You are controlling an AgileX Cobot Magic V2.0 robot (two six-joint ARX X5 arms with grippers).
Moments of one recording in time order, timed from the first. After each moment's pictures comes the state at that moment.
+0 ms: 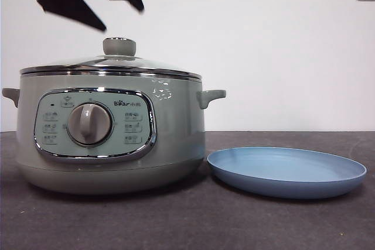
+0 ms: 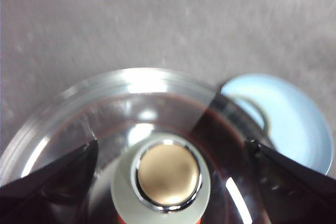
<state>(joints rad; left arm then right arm) -0.41 1.36 1.21 -0.50 0.23 0.00 0.20 0.80 0.90 -0.57 -0.21 0.17</state>
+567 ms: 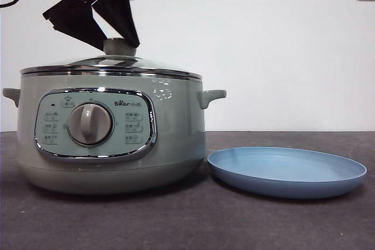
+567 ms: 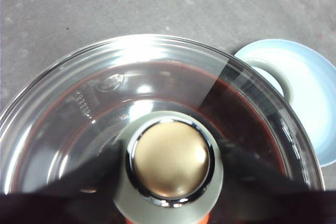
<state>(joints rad) -0.44 1.42 1.21 -0.55 0.18 0.06 0.20 0.80 0.90 -0.59 -0.21 0.17</state>
